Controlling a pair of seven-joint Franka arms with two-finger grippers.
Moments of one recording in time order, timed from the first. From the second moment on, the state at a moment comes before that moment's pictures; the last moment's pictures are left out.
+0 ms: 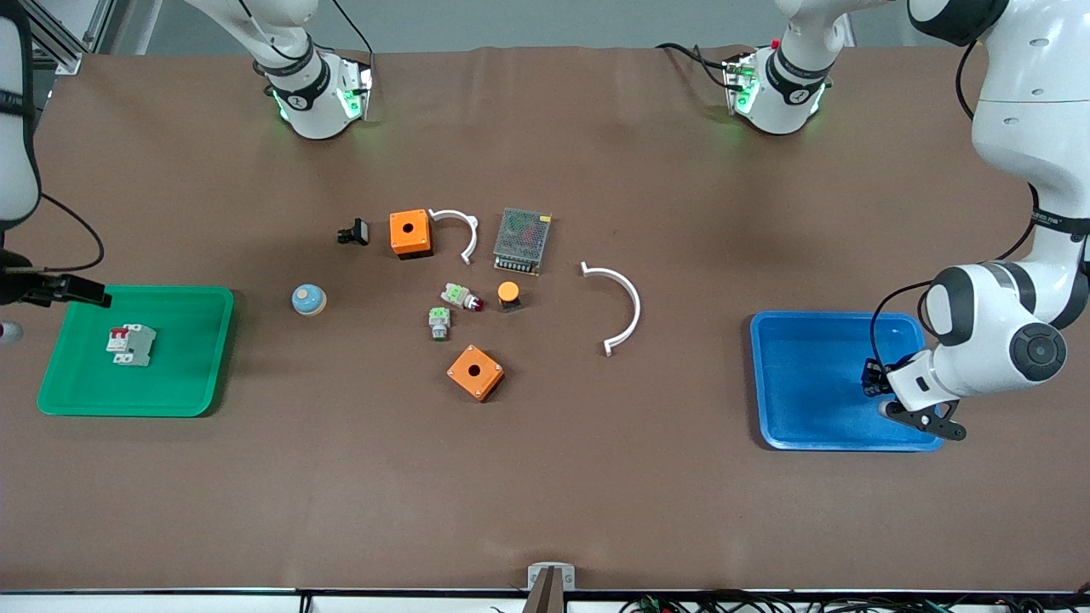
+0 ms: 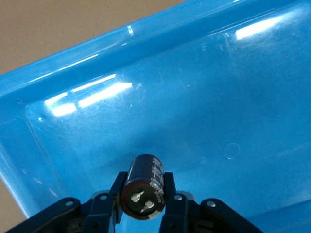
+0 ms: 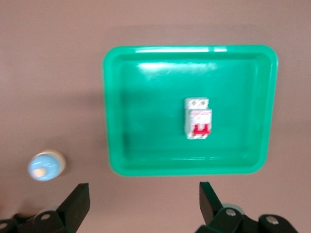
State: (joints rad) left arm 0.22 0.68 -0.12 -1.66 0.11 2.26 0.41; right arm -0.23 0.17 -0.06 -1.79 -0.04 1.87 -0.24
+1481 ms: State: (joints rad) left arm 0.16 0.29 -0.17 -1.37 0.12 1.66 0.15; right arm -0.05 -0.01 -0.07 -1.60 0.01 1.64 -0.03
